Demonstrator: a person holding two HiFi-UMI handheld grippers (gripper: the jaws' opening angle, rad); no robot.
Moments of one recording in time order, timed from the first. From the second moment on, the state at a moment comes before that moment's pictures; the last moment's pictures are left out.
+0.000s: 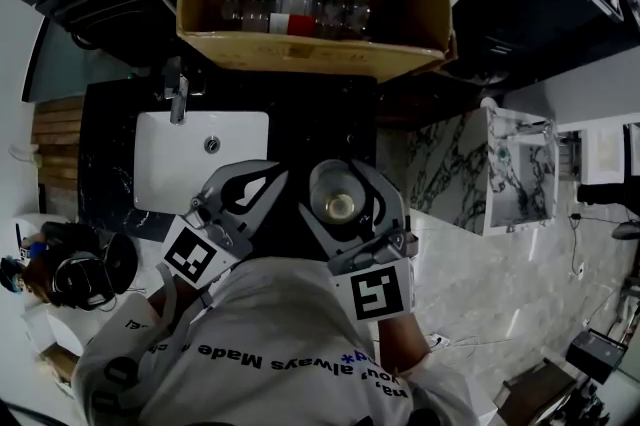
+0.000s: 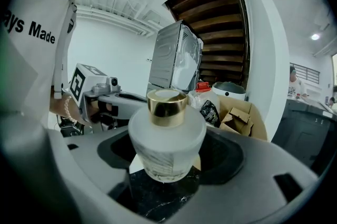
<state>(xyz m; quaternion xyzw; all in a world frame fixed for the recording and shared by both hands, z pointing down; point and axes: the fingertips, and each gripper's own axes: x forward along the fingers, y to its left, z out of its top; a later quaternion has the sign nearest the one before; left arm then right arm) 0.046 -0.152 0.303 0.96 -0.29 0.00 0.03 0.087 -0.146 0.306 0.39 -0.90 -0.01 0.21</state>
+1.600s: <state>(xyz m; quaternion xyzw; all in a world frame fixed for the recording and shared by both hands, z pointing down) 0.084 -0.269 0.462 0.95 -0.28 0.06 0.09 0.119 -0.264 0.474 0.42 -0.87 0.04 0.26</state>
